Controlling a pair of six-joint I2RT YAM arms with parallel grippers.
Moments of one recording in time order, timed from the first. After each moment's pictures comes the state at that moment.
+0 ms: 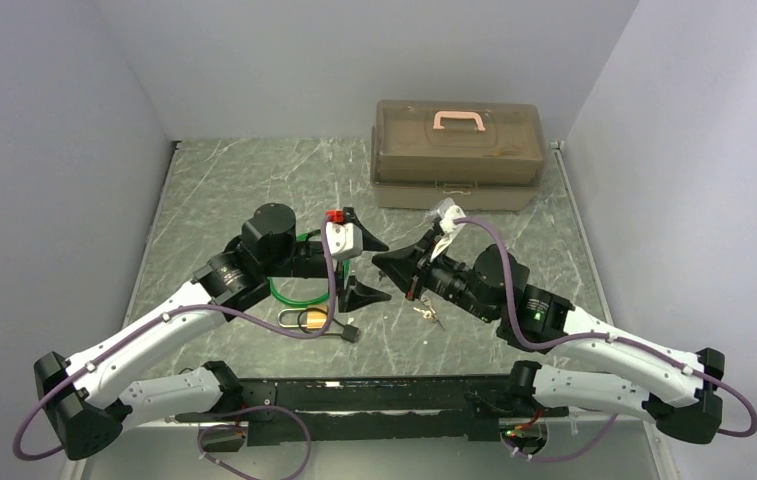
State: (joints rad) left arm -0.84 1.04 1.01 -0.12 0.67 0.18; right arm 1.12 0.86 0.88 -0.03 0.15 0.29
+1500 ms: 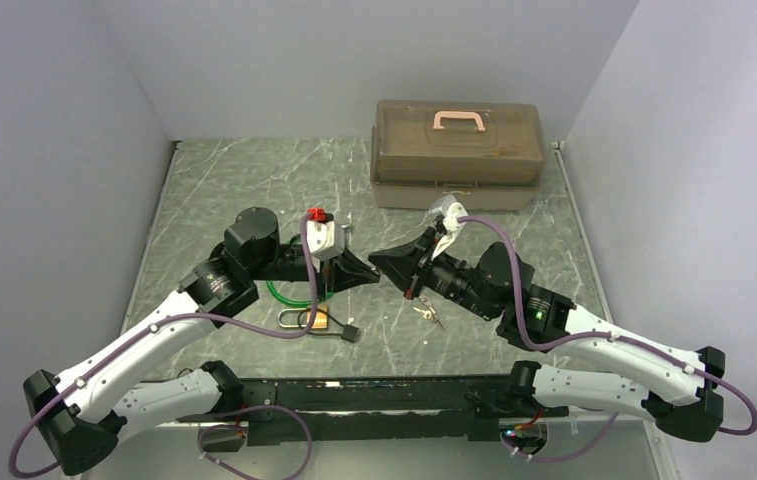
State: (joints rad) left arm -0.77 0.96 0.95 -0.09 0.76 0.06; right arm 1.13 0.87 0.92 0.01 0.12 0.29
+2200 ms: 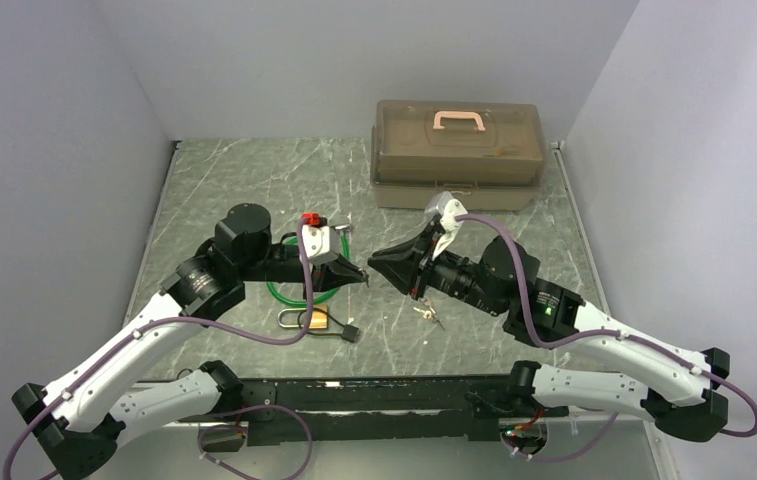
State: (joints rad) left arm -0.75 0.93 1.02 -0.32 0.73 0.20; right arm 1.13 0.86 0.97 -0.08 0.07 0.25
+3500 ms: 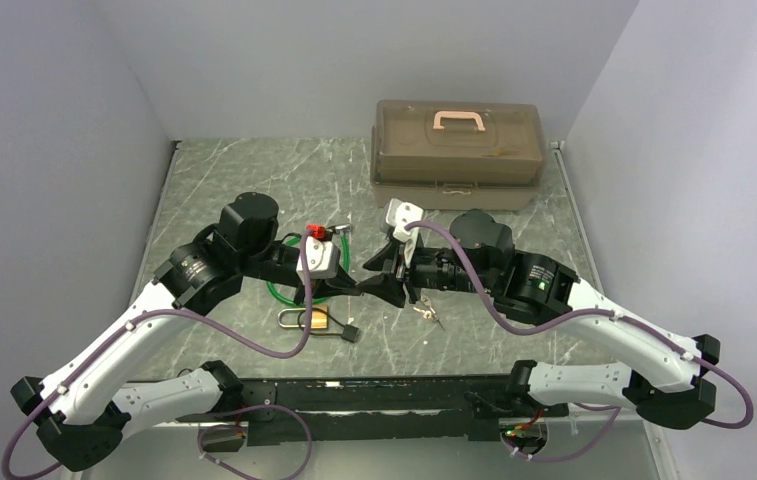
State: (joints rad) left arm -0.76 0.99 1.20 -0.64 0.87 0.45; right arm 1.09 1.05 1.27 -0.46 -0.22 -0.02
